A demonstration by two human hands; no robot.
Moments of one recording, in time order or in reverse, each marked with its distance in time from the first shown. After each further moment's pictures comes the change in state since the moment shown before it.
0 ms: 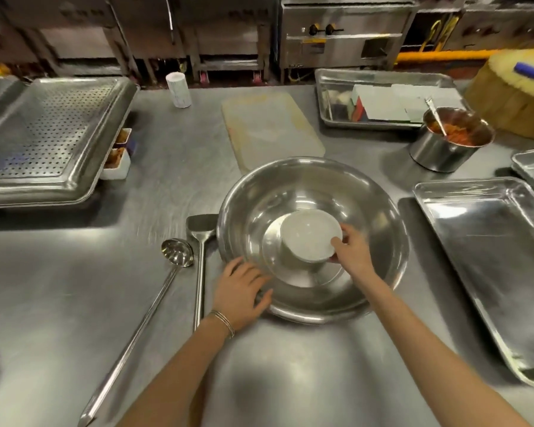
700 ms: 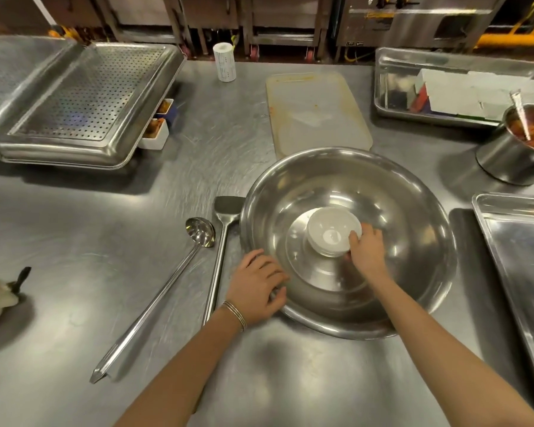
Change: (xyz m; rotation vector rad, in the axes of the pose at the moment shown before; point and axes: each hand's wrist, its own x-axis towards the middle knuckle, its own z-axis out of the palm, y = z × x) left_hand 0.002 0.000 0.009 -0.067 0.099 -0.007; right_hand 0.068 0.041 0.036 -0.494 -0.051 -0.099
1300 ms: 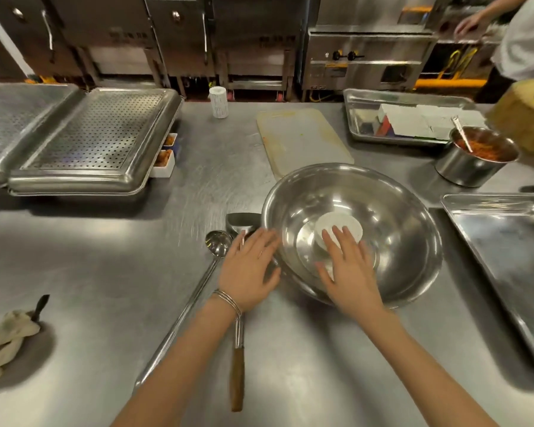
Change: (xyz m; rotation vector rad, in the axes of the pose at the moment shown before) left_hand -0.030 -0.034 -0.084 0.158 0.020 -0.007; right_hand -0.169 -0.086 -0.005 -0.454 0.271 -0.524
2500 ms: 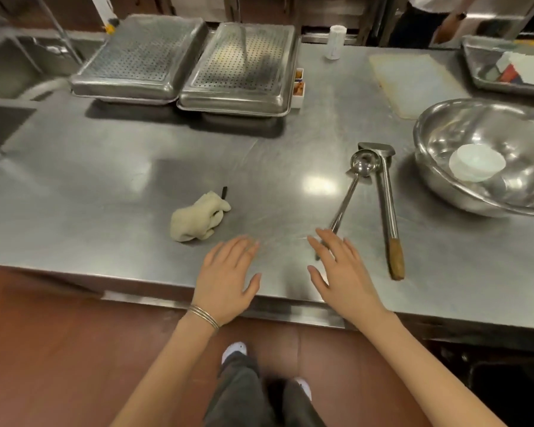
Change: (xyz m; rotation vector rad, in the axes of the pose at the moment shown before) left_hand -0.411 -0.192 -0.130 -0.003 -0.090 -0.237; right_hand -0.191 -0.374 0.034 0.140 -0.207 -0.284
